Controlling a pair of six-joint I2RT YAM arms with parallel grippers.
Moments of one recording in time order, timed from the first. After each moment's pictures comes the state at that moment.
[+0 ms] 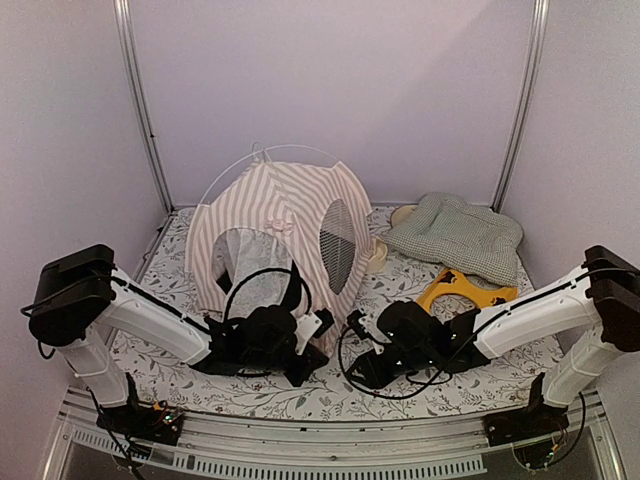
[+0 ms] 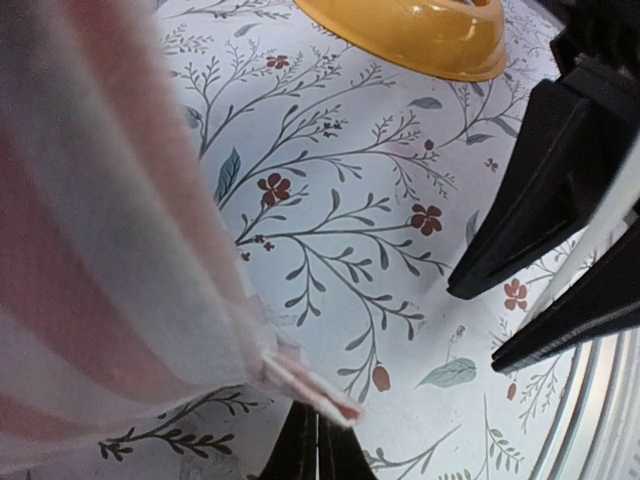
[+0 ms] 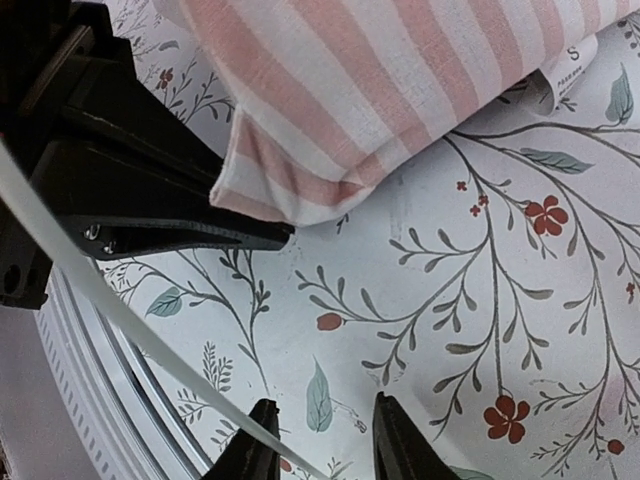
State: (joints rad) left arm -1.16 1.71 0.66 0.36 -0.01 -0.31; right arm 1.16 1.57 0.69 0.06 -0.07 0.59
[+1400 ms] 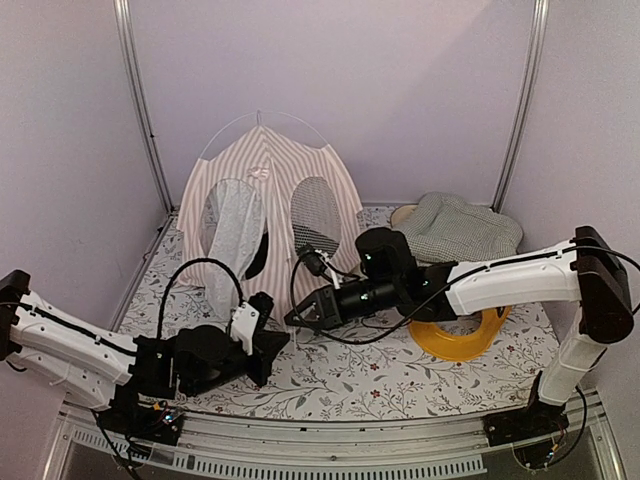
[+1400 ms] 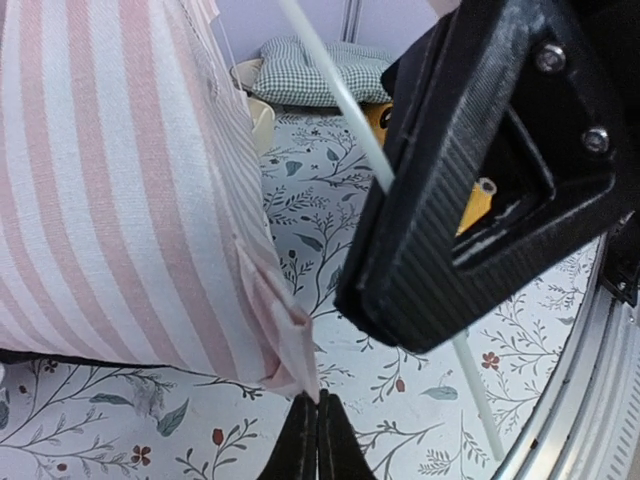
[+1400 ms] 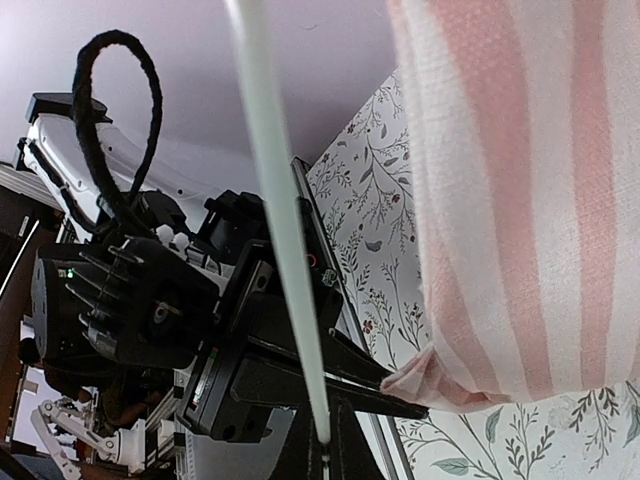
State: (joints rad) left arm -1.37 1.20 0.39 0.39 -0.53 -0.38; right arm 1.05 1.71 1.08 0.25 -0.56 0.71
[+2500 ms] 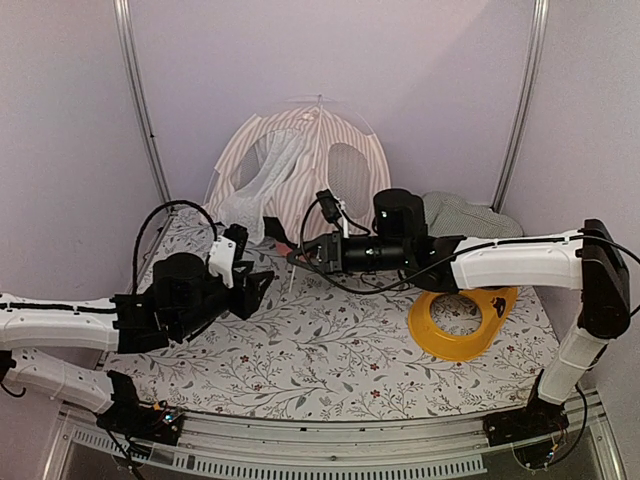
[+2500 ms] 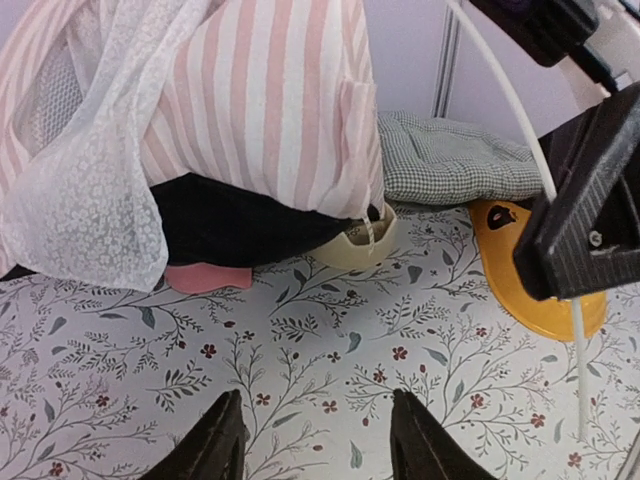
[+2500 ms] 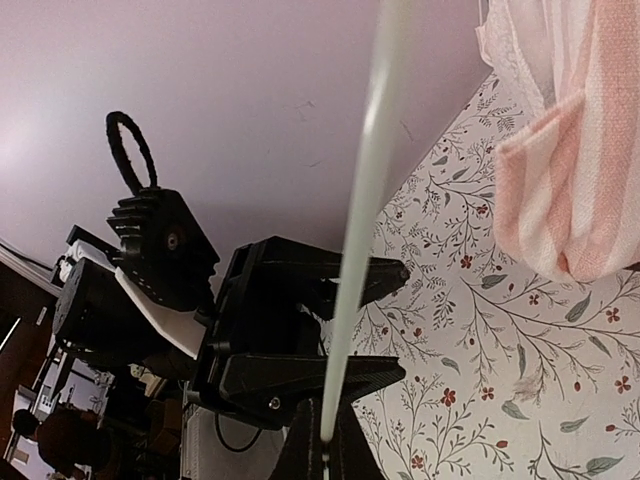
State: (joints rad) left arm -1.01 1.07 0.55 0.25 -0.44 -0.19; right arm 0.94 1.71 1.19 0.34 -0.49 0.77
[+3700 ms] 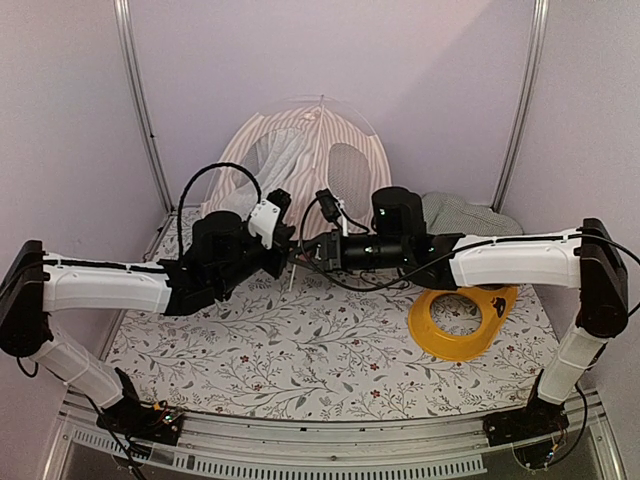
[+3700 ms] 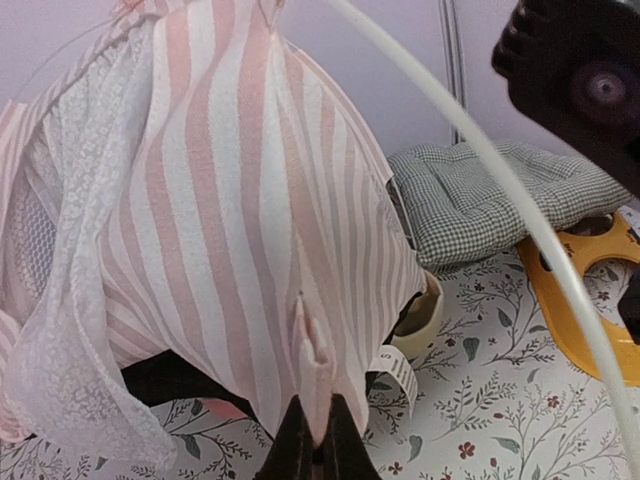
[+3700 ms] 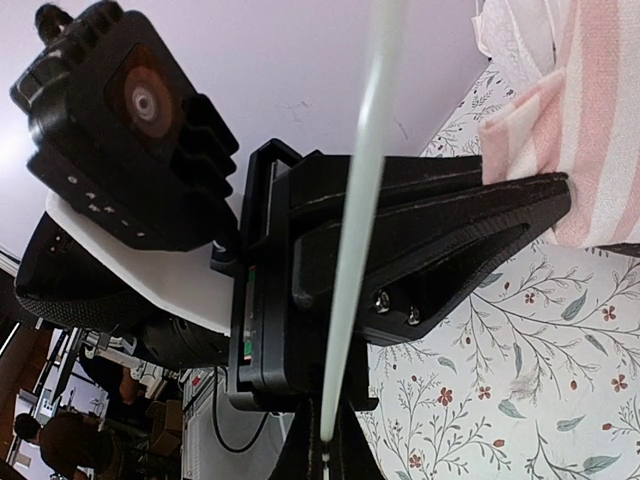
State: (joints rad) left arm -0.87 1.46 0.83 0.45 -0.33 0.13; right arm 0.94 1.72 1.21 0.32 -0.50 0.78
